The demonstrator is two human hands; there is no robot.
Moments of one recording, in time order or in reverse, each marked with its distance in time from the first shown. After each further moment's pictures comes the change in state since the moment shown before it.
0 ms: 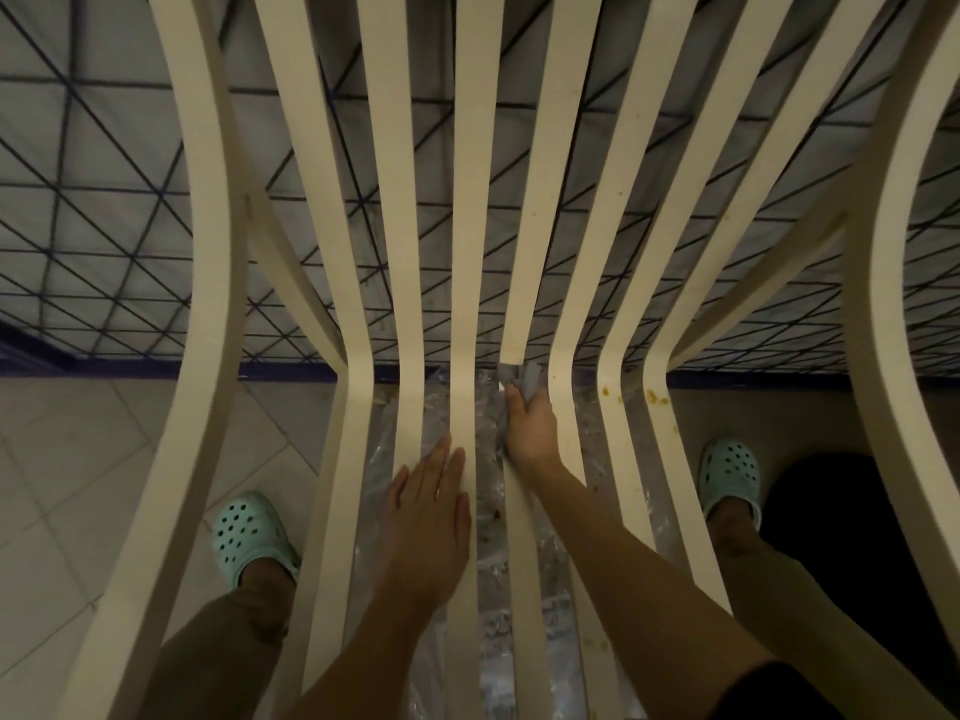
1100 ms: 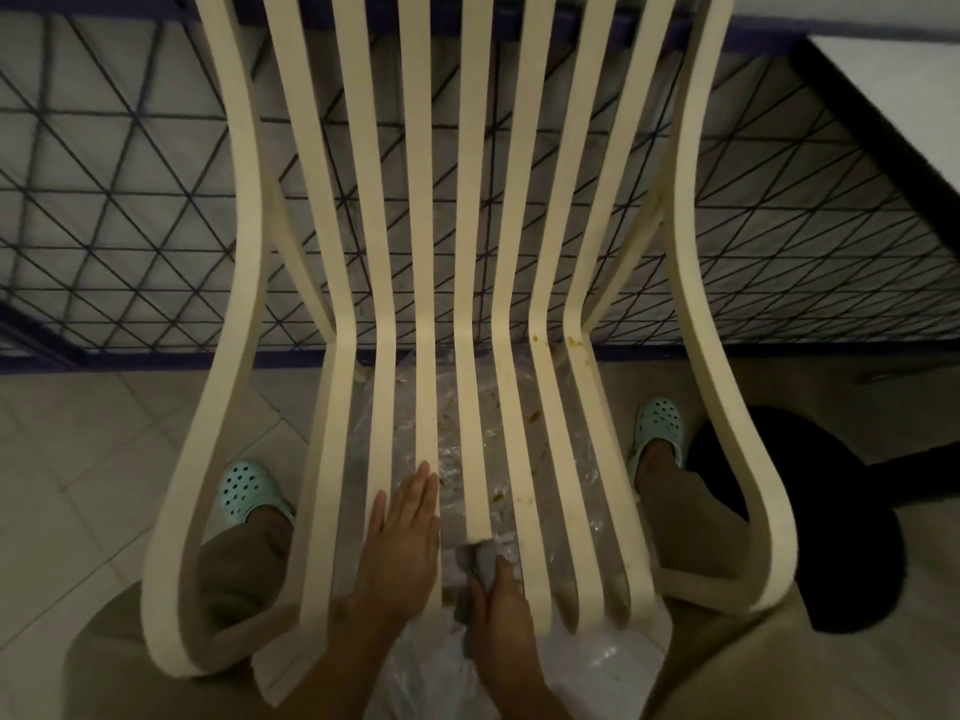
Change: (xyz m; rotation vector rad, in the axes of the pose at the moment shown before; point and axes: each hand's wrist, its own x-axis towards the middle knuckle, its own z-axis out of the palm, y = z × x) left_hand -0.144 0.015 0.018 0.025 0.004 0.077; right_hand -0.288 0.132 -0.047 -0.049 -0.112 0.330
